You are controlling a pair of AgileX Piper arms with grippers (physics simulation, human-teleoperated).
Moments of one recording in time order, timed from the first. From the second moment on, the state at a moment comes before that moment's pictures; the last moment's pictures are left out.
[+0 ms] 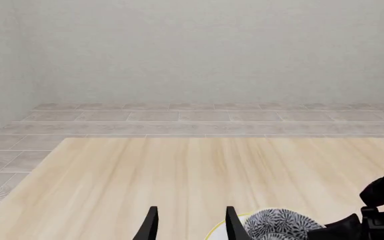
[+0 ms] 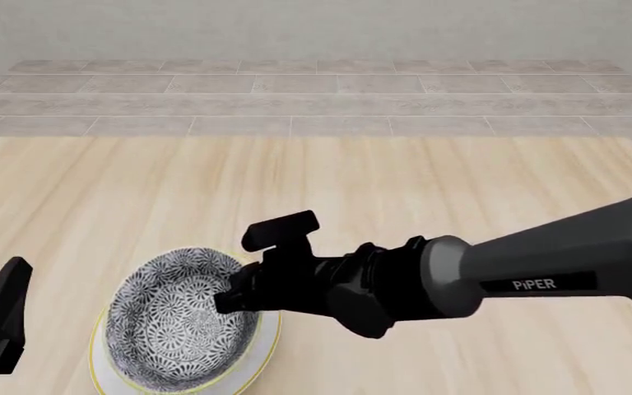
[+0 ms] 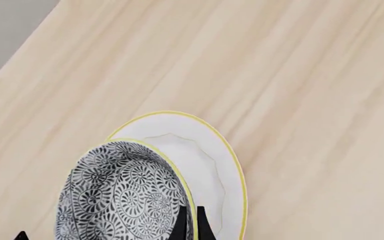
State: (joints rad) left arm 0.00 0.00 0.00 0.00 0.00; right arm 0.97 1.88 -0.96 -0.21 0.43
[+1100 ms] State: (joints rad) left arm 0.00 0.00 0.00 0.00 0.00; right arm 0.96 1.89 -0.97 -0.20 0.42
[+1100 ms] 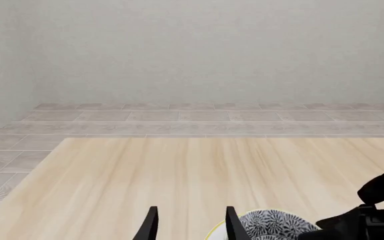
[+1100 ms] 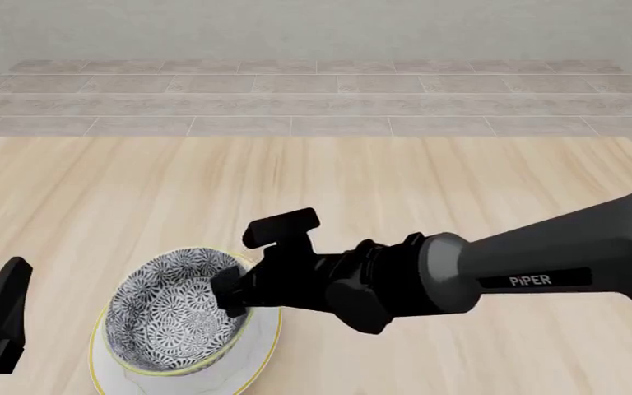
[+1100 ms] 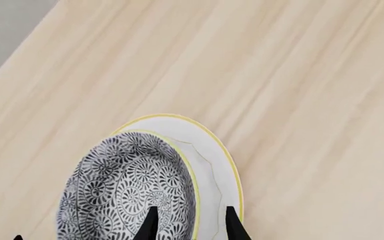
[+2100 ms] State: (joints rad) left arm 0.00 0.00 0.00 0.00 0.00; right arm 0.76 1.15 -0.83 -0.01 0.15
